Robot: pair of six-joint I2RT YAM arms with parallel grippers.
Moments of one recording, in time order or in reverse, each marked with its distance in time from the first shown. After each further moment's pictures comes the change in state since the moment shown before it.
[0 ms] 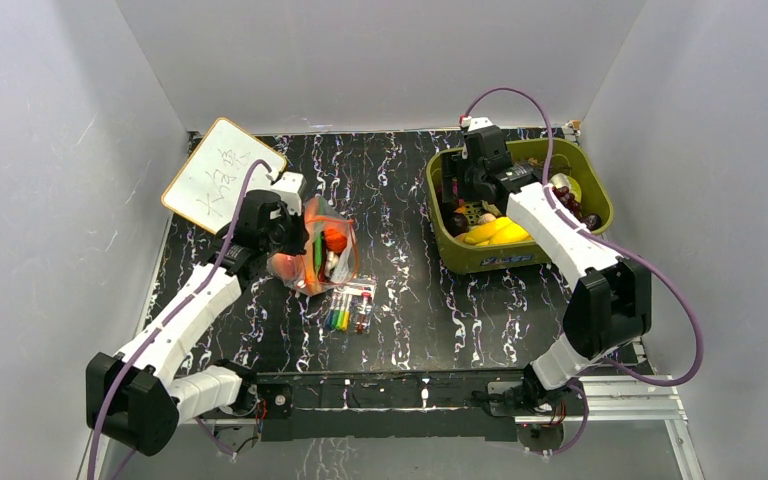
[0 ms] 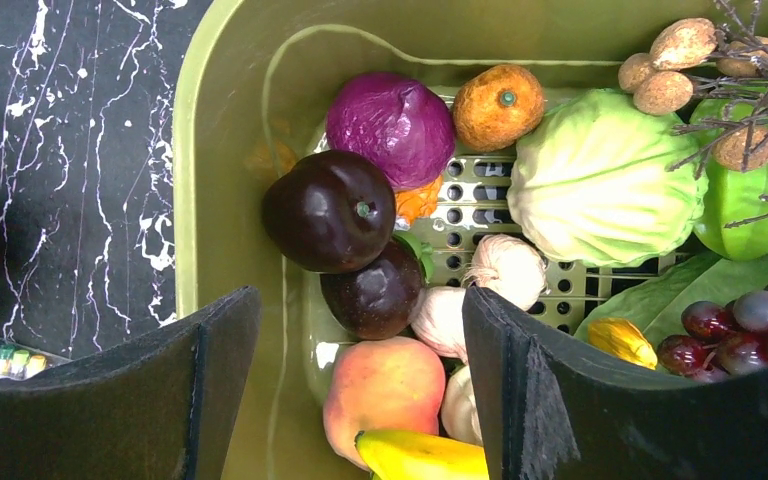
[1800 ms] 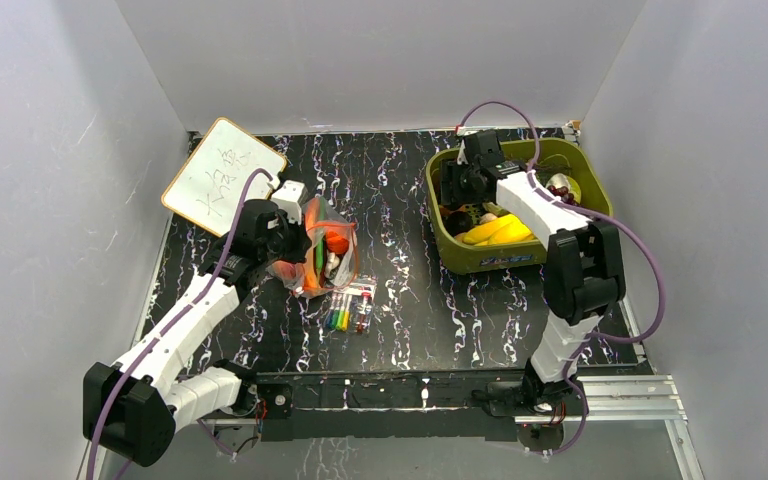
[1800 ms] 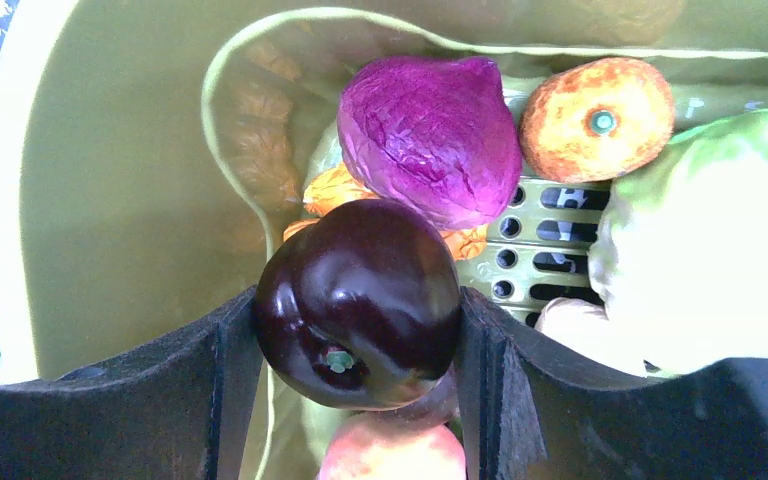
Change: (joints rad) left arm 0.000 -0.060 -0.080 0.045 0.067 0.016; right arm -0.092 0.226 0.025 0.081 -0.220 0.006
